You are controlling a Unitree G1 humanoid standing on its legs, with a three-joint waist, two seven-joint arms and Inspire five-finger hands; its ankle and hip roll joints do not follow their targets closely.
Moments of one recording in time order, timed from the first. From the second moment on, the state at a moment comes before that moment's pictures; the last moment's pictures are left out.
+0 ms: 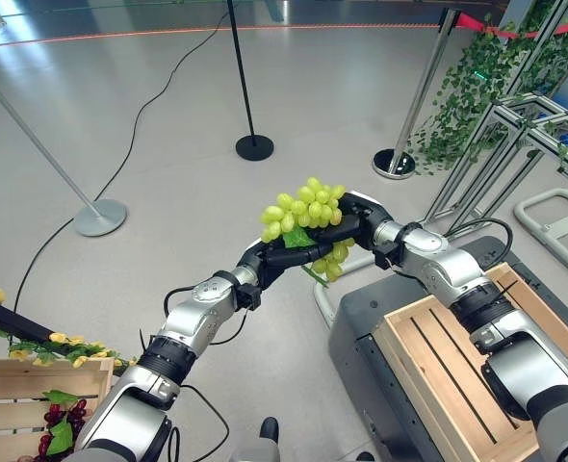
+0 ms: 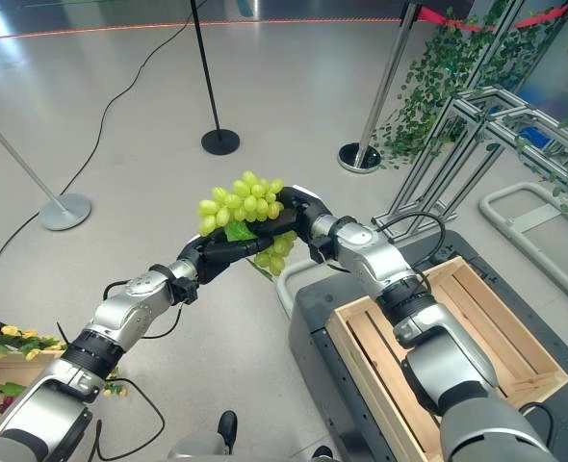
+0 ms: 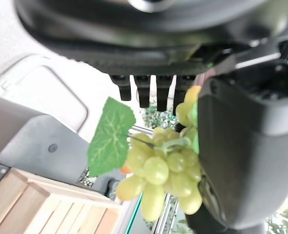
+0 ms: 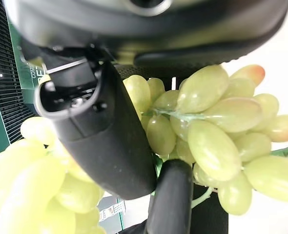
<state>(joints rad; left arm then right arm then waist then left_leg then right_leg) -0.51 0.46 -0.38 0.40 -0.68 0.20 -0.21 -0.84 -0.48 0.52 0.50 0.70 0.26 0.26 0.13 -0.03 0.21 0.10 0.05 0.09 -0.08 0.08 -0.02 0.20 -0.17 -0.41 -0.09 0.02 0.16</state>
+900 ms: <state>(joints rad) -0.51 0.46 -0.38 0.40 -0.68 0.20 -0.23 -0.84 -0.40 0.52 0.50 0.84 0.27 0.25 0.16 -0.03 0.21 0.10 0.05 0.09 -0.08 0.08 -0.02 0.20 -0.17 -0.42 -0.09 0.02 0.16</state>
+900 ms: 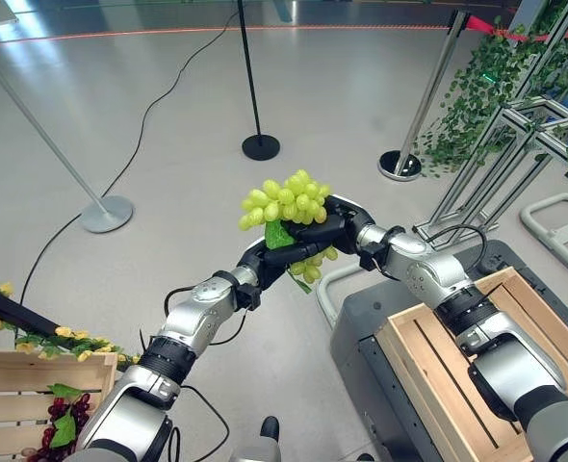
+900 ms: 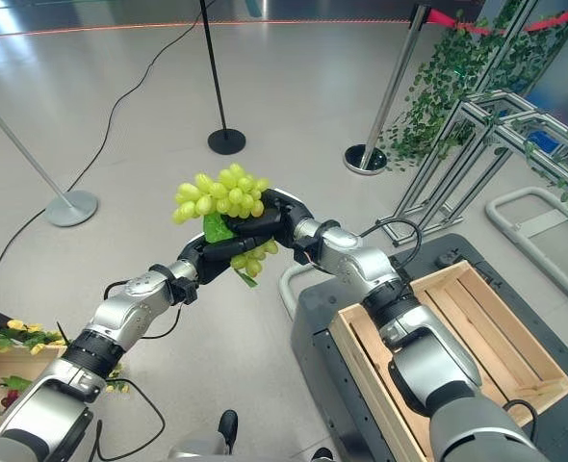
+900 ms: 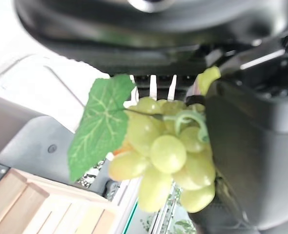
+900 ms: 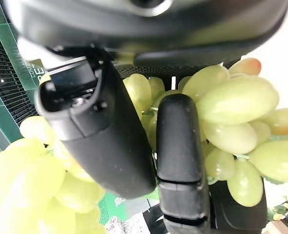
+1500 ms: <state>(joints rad) -0.51 0.43 -0.37 0.40 -0.63 0.16 -0.16 -0.84 -0.39 0.52 0.46 0.84 0.27 0.20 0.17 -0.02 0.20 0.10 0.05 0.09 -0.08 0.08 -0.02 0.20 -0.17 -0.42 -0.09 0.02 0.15</state>
